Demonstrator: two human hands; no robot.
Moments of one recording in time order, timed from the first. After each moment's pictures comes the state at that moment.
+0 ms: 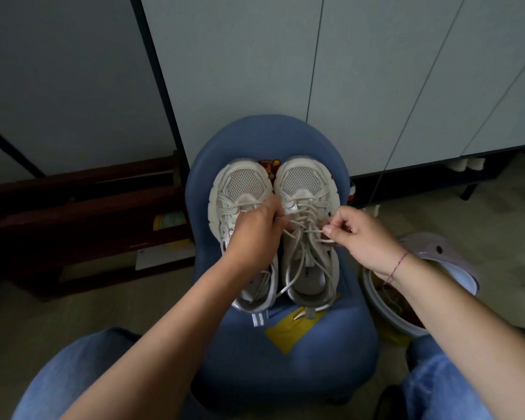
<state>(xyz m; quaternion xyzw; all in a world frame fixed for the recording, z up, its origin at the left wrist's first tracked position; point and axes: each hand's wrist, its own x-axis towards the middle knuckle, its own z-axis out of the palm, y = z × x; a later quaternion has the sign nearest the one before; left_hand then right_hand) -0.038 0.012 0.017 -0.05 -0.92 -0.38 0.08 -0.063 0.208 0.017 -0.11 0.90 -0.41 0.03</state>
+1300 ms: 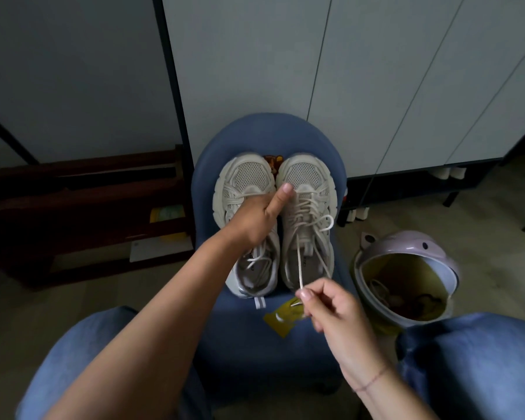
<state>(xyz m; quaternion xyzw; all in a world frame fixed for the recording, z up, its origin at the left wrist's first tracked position) -0.043 -0.005 0.022 -0.09 -0.86 -0.50 -0.02 0.078 0.164 -0.016 -0.02 0.75 -0.65 0.06</state>
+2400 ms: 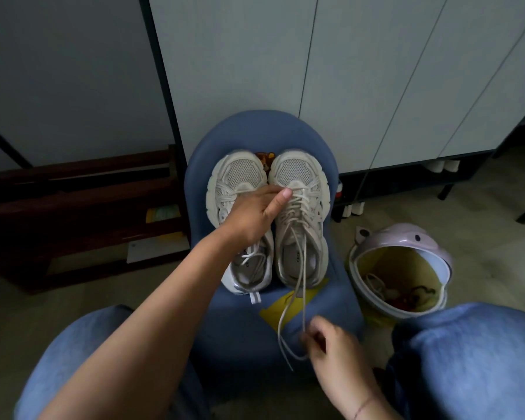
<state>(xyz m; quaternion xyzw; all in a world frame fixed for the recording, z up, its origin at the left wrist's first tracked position) -0.045 -0.001 0.017 -0.14 -0.90 -0.41 0.02 0.108 0.181 -0.043 -0.01 0.94 -0.30 0.14</state>
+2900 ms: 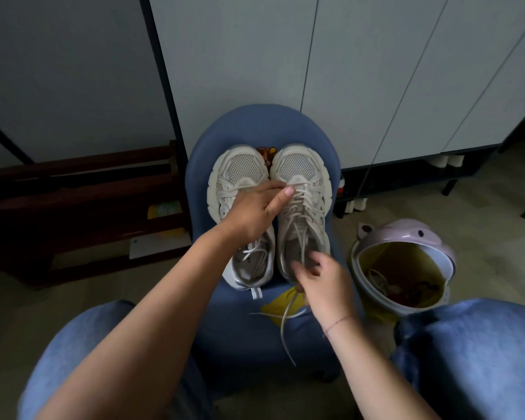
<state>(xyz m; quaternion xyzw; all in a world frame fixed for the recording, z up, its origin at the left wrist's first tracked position) -0.045 0.000 0.017 -0.14 -0.91 -0.39 0.03 0.045 0.151 -0.022 0.09 0.83 -0.56 0.00</state>
